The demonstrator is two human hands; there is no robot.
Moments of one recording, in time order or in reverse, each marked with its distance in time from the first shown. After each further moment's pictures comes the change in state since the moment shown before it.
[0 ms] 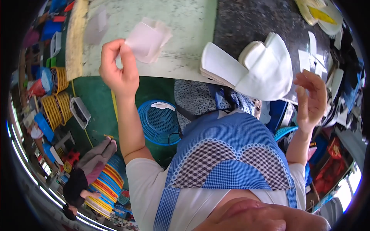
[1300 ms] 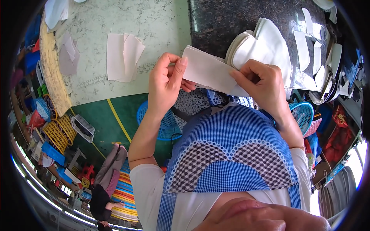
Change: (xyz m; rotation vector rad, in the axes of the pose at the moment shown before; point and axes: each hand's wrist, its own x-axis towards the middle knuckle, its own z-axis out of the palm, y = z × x) left_hand -0.041 0.032 0.083 -0.502 -0.674 -0.842; right_hand 0.020 -0.013 0.085 -0.088 -0.330 0.364
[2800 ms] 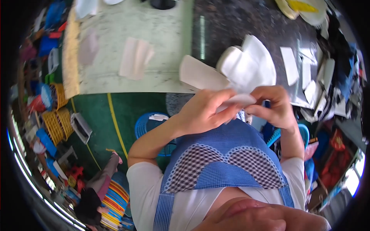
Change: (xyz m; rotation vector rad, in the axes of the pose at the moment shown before) left_hand -0.036 0.045 0.069 0.188 -0.412 0.361; right_hand -0.027 0.022 -0.067 0.346 -0.343 -0.303
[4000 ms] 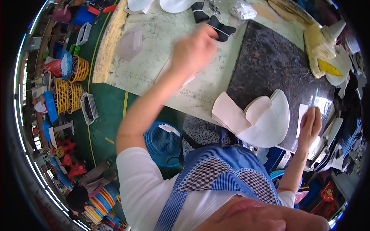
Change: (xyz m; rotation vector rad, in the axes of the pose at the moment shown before) left_hand 0.071 -0.034 -0.161 0.998 0.673 0.043; right_hand 0.025 0.051 -0.056 -0.131 0.841 -0.052
